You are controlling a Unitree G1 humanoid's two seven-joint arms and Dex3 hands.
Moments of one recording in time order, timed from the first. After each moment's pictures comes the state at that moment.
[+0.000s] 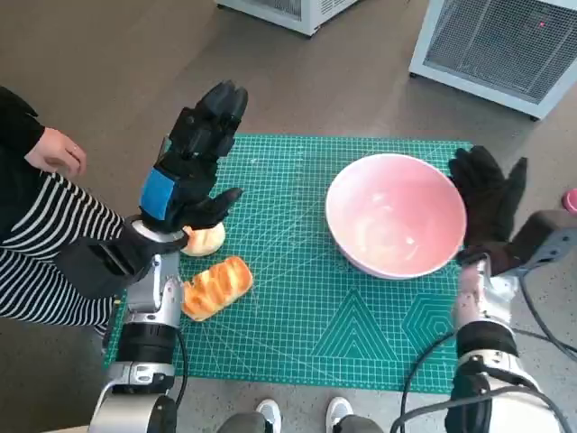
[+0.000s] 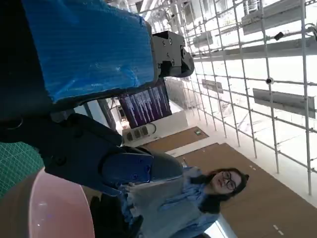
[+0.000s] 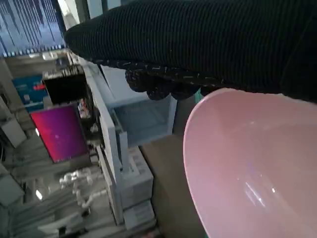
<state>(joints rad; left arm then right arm) -0.60 0.16 0.17 0.52 -0.35 -0.60 -0.60 -0.82 -0.22 -0.42 1.27 0.27 -0.48 0.26</state>
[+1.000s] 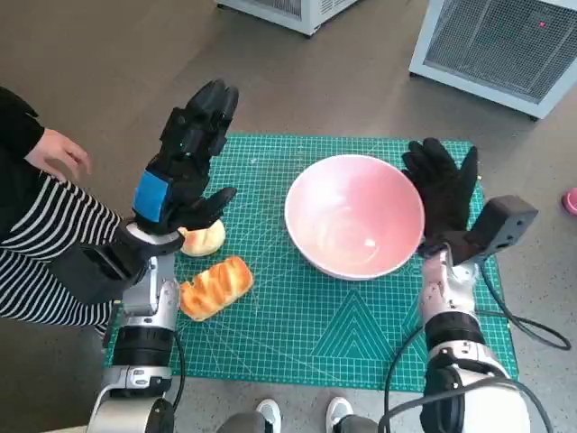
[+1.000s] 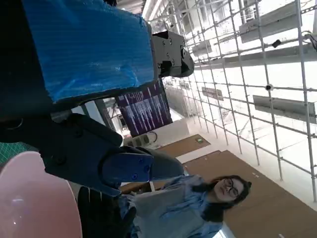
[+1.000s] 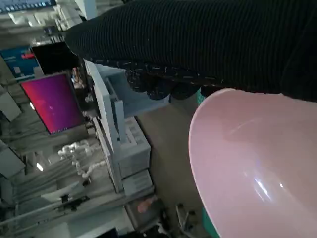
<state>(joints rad) -0.58 0.17 0.17 0.49 -0.33 -0.62 -0.56 -0.88 -0.11 -0.39 1.27 0.27 -0.45 0.26</state>
